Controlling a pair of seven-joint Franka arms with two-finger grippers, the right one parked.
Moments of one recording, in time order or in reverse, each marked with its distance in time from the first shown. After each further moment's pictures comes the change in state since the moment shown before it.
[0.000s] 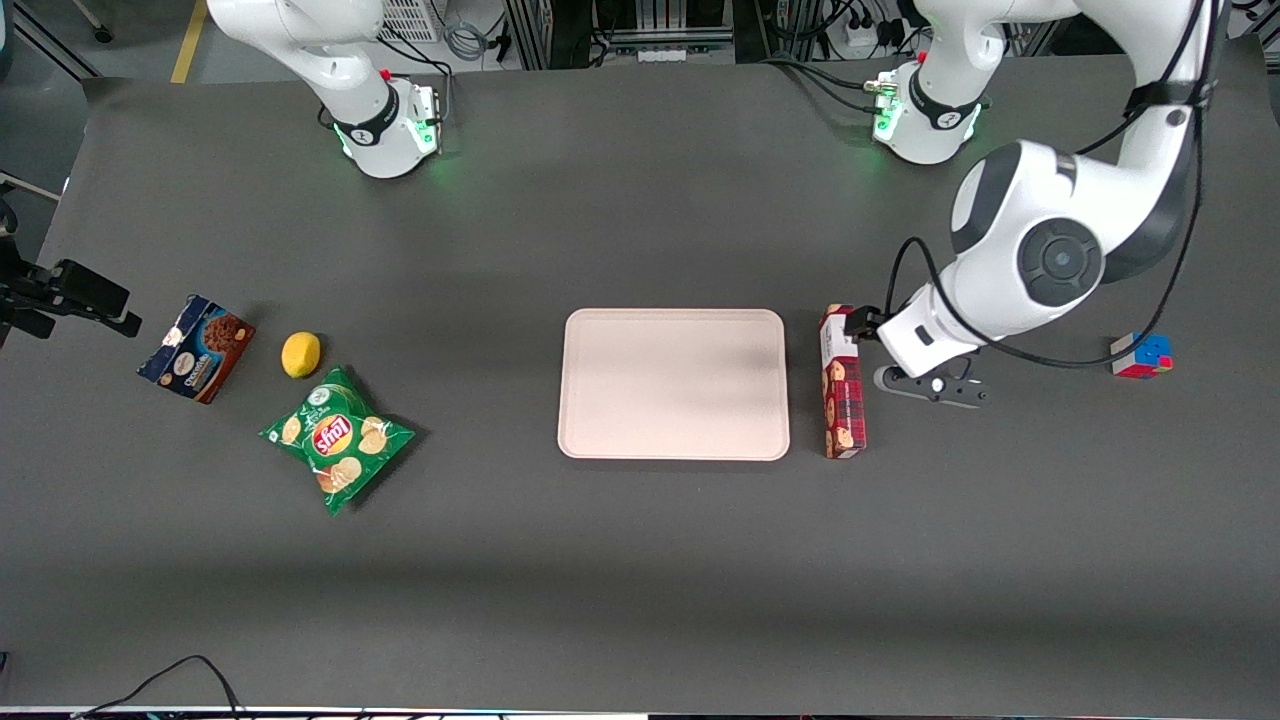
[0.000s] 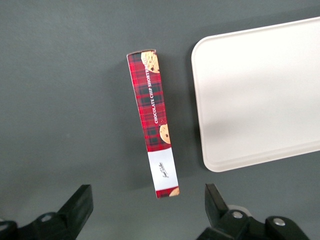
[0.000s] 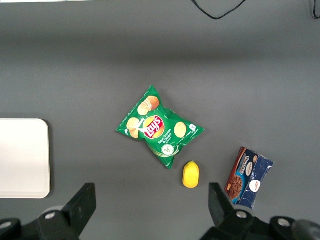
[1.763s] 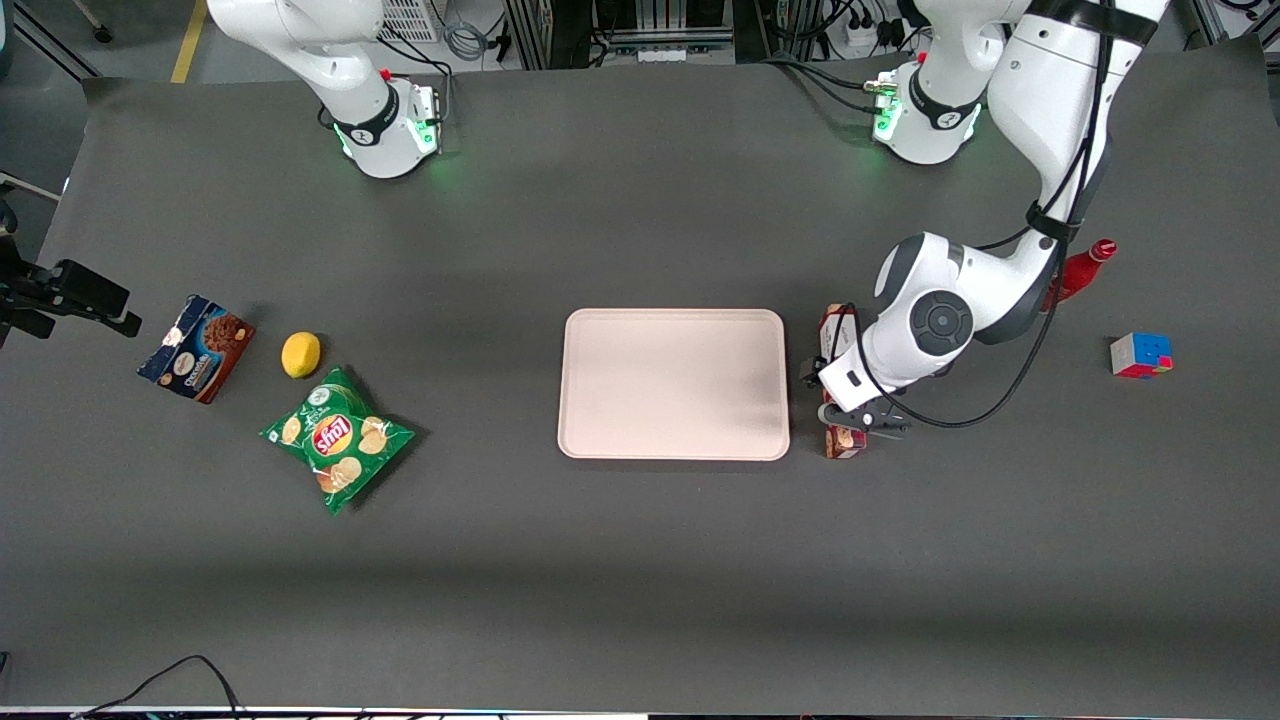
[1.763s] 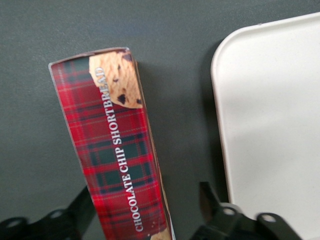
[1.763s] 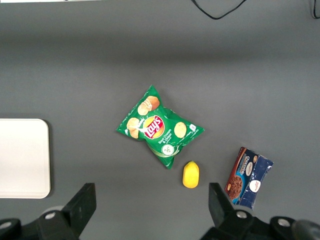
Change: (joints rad) arm -0.044 0.258 0.002 -0.159 0.102 0.502 -0.047
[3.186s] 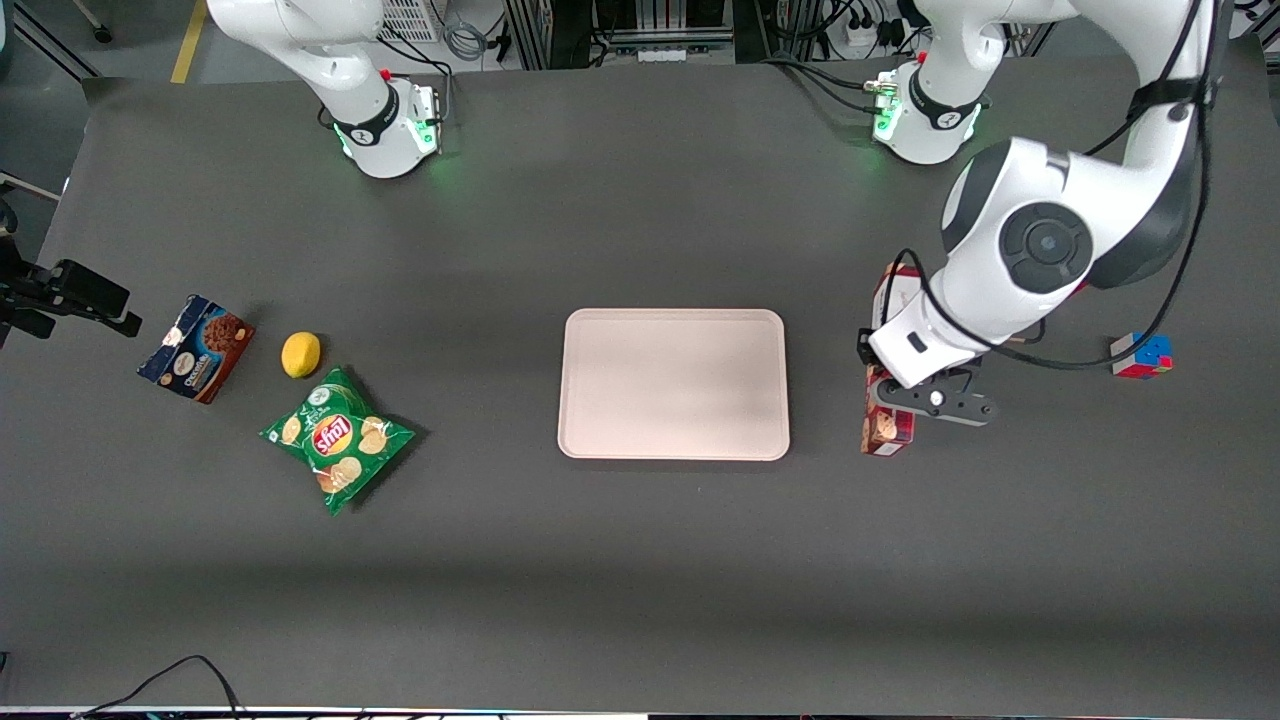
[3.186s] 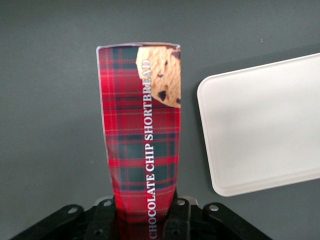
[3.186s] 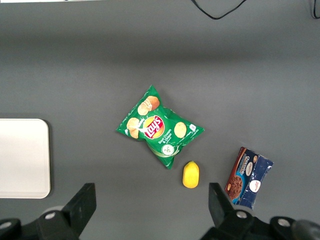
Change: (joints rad) arm 0.008 -0.239 0.003 0.281 0.008 -0.512 0.001
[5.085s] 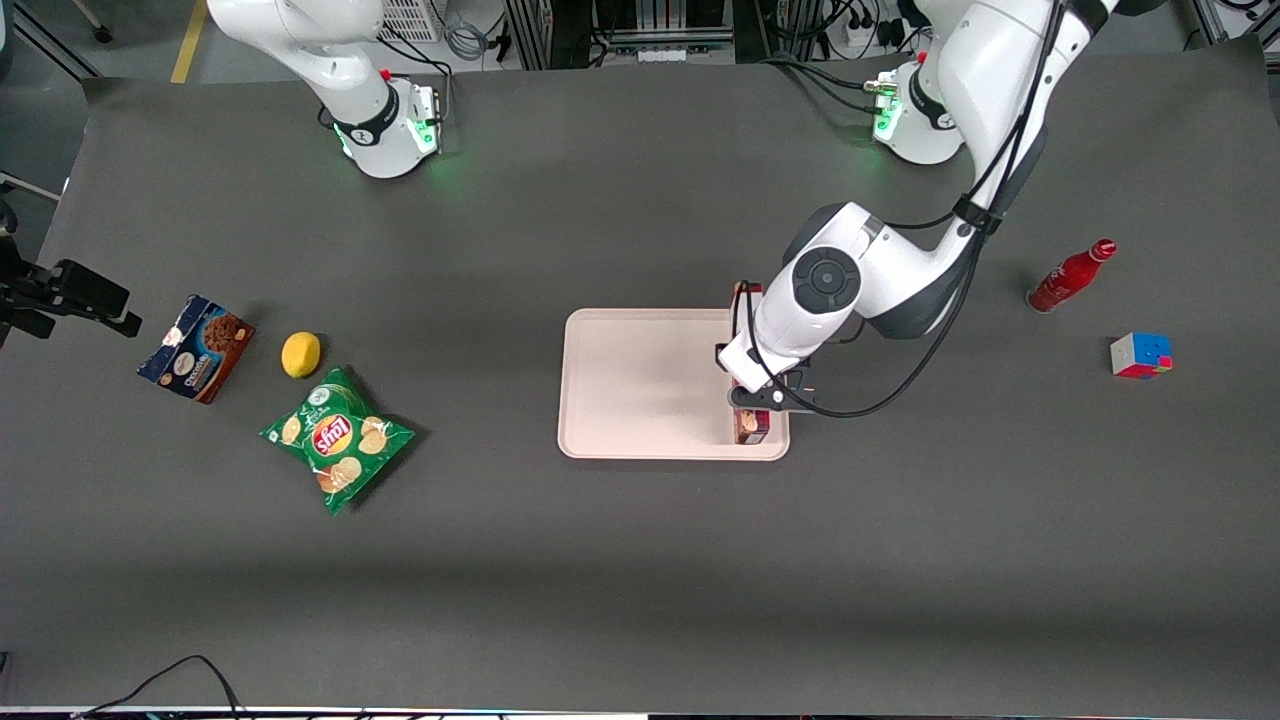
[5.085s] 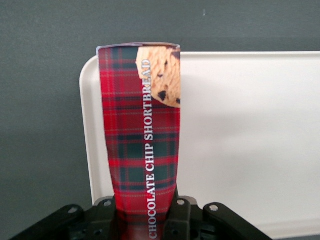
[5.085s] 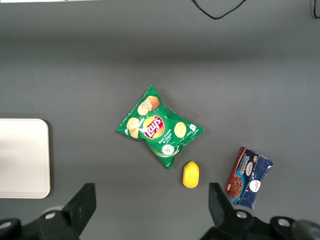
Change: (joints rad) arm -0.040 0.291 -0.221 -0.092 0.127 0.394 -0.492
